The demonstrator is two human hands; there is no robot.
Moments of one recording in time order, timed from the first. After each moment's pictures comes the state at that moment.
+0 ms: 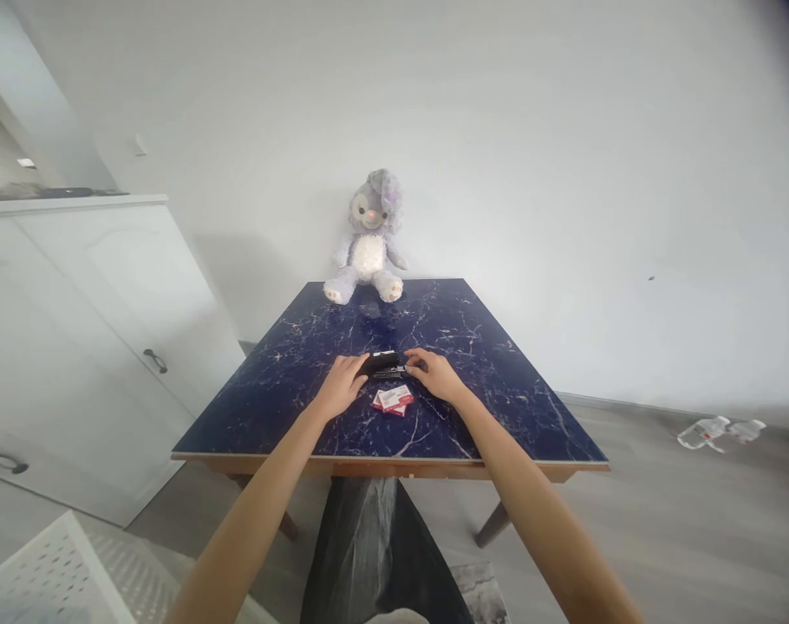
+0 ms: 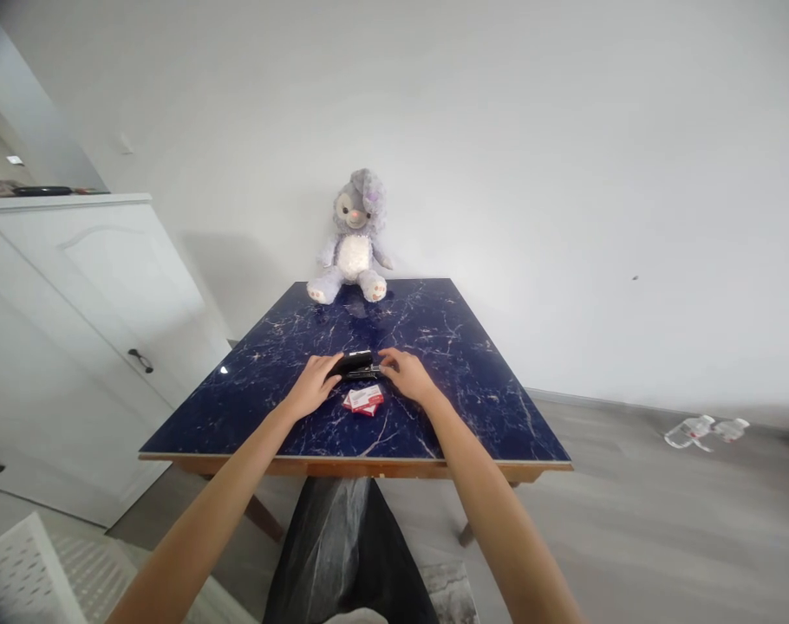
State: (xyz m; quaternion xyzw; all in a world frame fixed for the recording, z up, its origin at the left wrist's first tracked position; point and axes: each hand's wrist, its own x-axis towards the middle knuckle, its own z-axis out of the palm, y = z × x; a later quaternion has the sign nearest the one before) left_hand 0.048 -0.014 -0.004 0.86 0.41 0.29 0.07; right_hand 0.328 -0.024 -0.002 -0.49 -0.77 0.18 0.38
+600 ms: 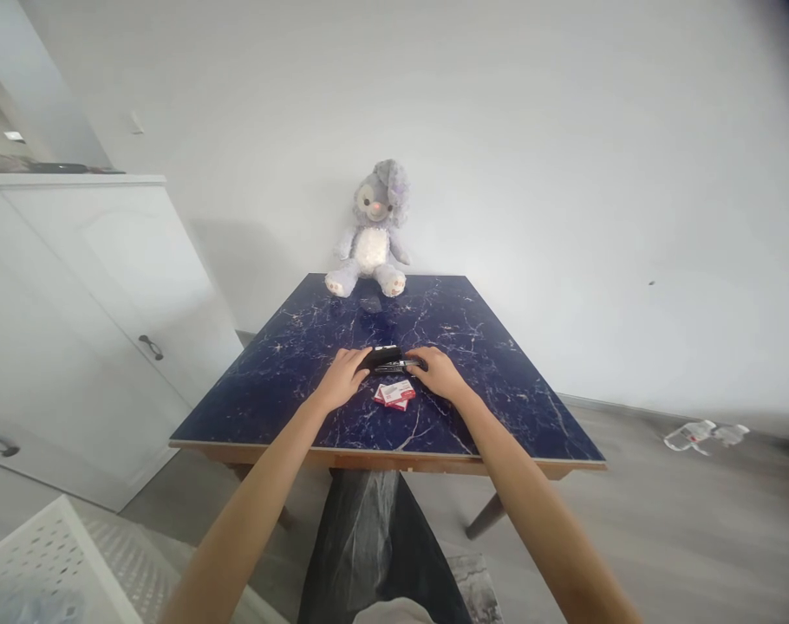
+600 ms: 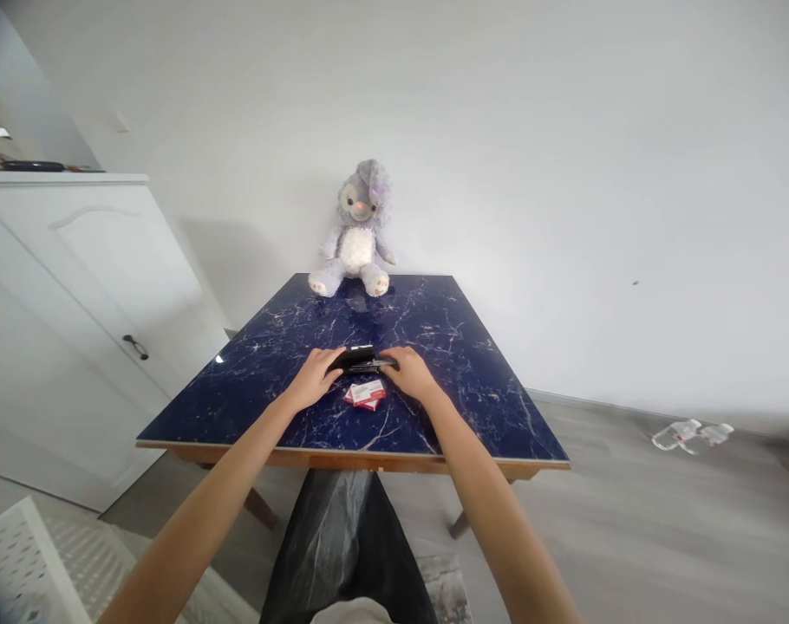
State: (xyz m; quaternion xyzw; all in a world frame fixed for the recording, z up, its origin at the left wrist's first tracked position) left_hand 0.047 -0.015 -0.002 0.86 0.41 0.29 0.10; right_hand 0.326 -0.024 -0.004 -0.48 -0.80 0.08 0.34
